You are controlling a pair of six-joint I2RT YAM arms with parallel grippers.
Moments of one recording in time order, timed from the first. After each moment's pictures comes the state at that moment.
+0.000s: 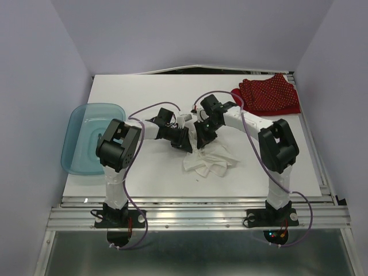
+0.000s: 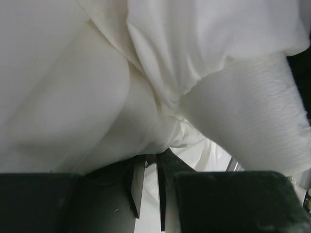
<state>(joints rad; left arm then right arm) -0.46 2.00 1.11 -0.13 0.85 -0.18 0.56 1.97 1.52 -0.78 -0.45 0.14</state>
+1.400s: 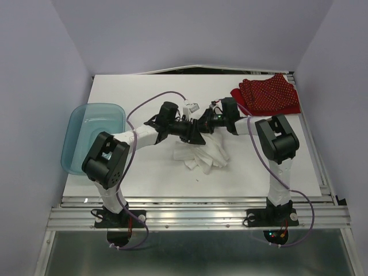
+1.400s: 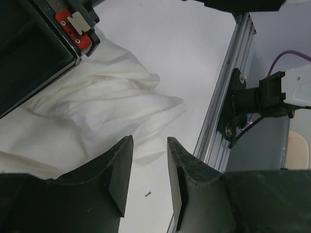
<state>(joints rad) -0.54 1.71 1.04 0.03 0.82 -0.35 0.37 2.10 1.20 0.36 -0.91 1.17</state>
